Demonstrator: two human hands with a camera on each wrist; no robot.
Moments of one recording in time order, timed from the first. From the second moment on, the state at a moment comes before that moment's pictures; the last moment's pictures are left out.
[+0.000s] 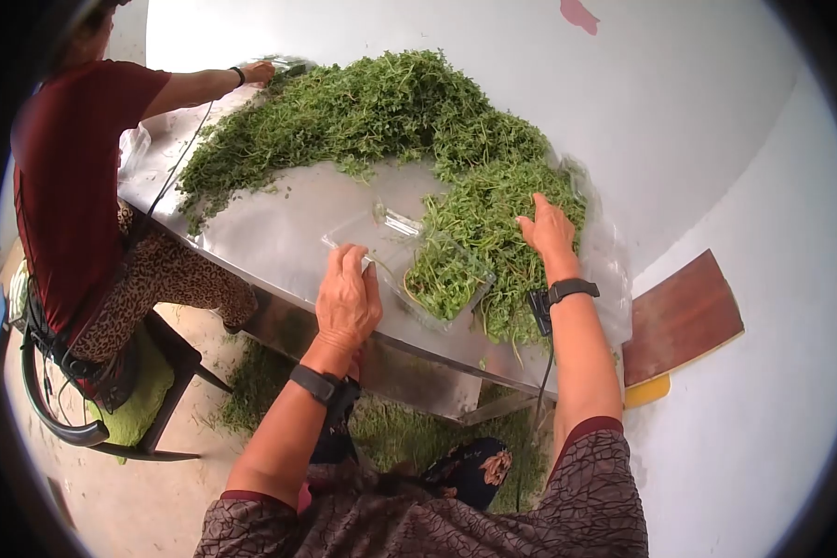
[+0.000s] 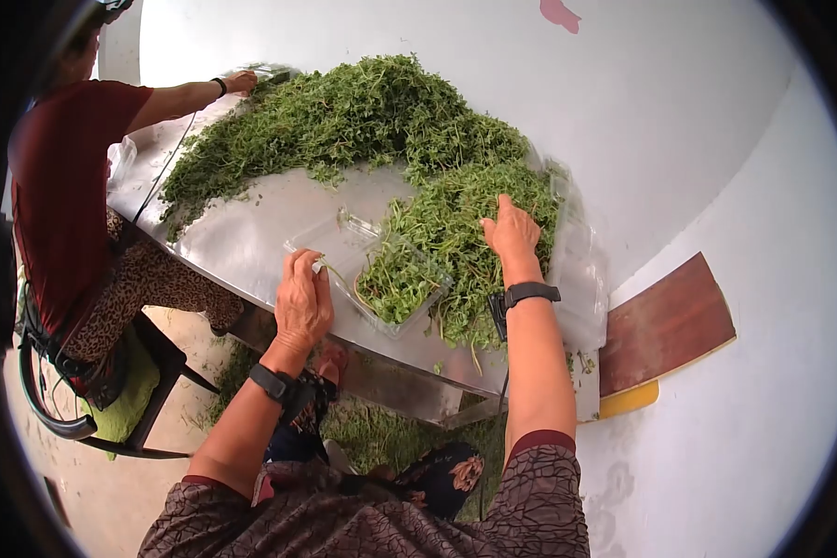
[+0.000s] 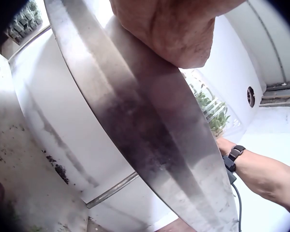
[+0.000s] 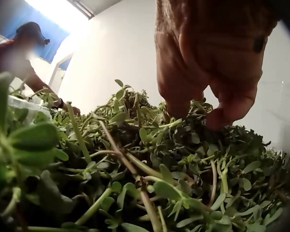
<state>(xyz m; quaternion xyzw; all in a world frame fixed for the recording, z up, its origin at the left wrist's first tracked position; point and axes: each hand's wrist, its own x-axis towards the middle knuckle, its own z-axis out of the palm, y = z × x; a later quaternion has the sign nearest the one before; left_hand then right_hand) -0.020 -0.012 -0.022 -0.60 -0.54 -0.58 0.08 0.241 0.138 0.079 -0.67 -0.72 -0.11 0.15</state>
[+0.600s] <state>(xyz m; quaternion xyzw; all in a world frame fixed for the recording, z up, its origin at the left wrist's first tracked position) -0.017 -0.014 -0.019 -0.59 -0.57 -0.58 0.04 0.274 0.109 0.115 -0.67 -0.62 0.10 0.40</state>
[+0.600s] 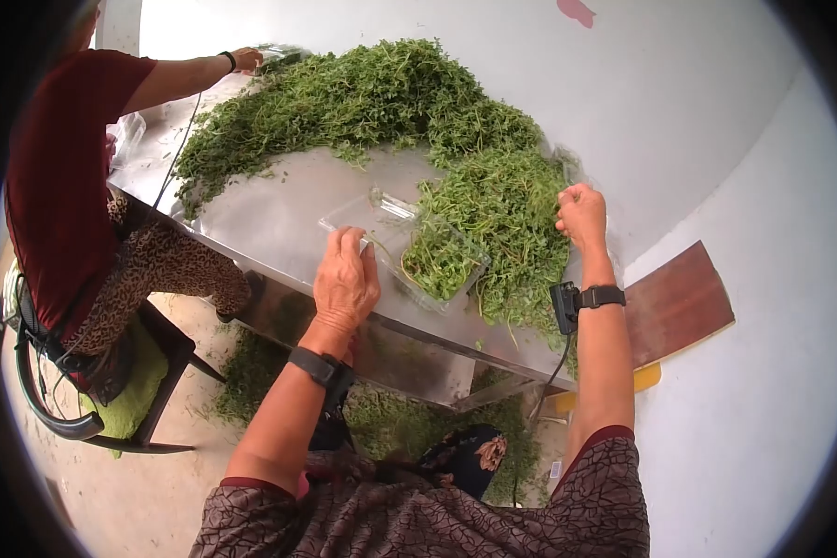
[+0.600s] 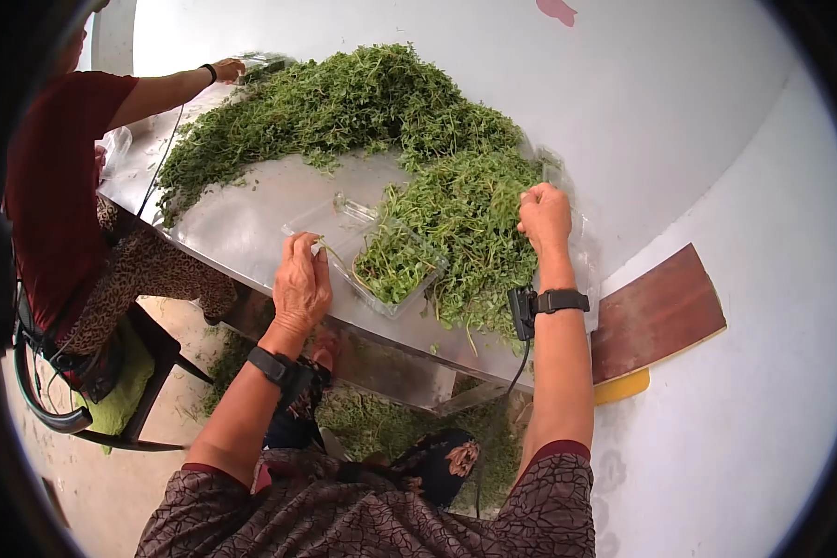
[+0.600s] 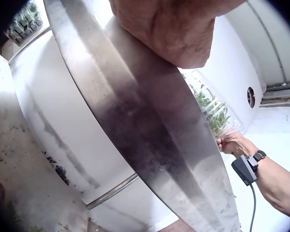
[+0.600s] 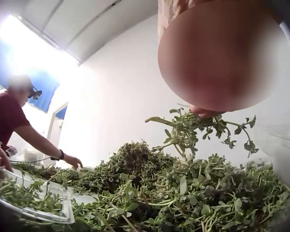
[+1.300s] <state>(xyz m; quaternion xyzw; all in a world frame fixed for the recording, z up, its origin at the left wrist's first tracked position) -0.019 -0.016 -0.016 -0.60 -0.56 -0.57 0.03 0.260 0.123 0.056 -0.62 -0.74 -0.12 0.23</state>
